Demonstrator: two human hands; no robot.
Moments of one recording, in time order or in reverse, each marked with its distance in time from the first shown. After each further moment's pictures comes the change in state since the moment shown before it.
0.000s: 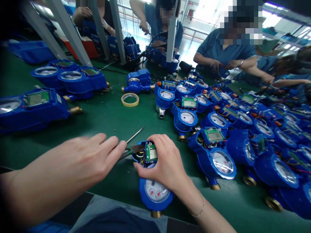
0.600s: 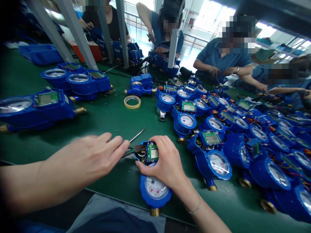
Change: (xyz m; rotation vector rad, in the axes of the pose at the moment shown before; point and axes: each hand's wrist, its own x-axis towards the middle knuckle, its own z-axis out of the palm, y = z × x) left_hand -0.003 -0.004 0.002 0.016 -0.026 0.034; right_hand -0.002 -0.001 0.001 -0.030 0.019 -0.003
